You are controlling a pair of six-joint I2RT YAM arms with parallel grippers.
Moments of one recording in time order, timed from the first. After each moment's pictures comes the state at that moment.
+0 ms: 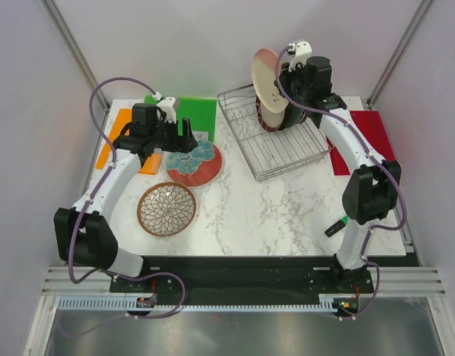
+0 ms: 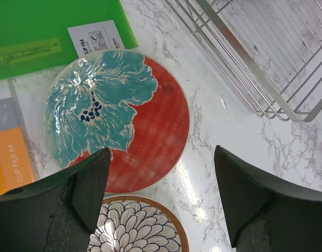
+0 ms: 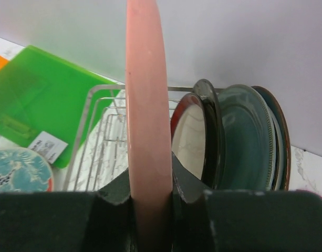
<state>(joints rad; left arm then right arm) -0.20 1.45 1.26 -0.44 0.31 -0.08 0.23 1.88 1.81 -0.12 -0.21 -0.01</state>
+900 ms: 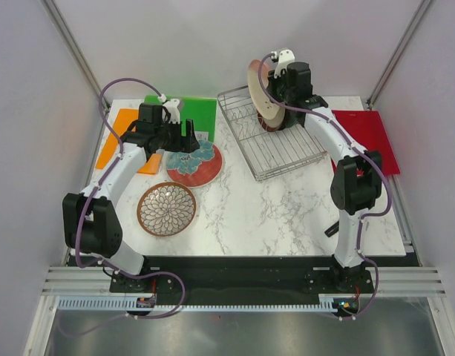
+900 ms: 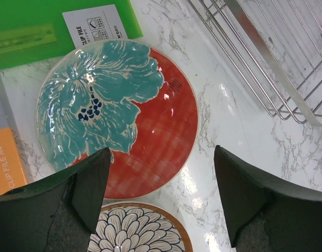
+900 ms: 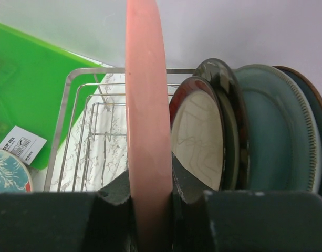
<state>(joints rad) -0.20 1.56 1.29 -0.44 0.31 -0.08 0.29 2.05 1.90 -0.15 -0.07 -0.03</state>
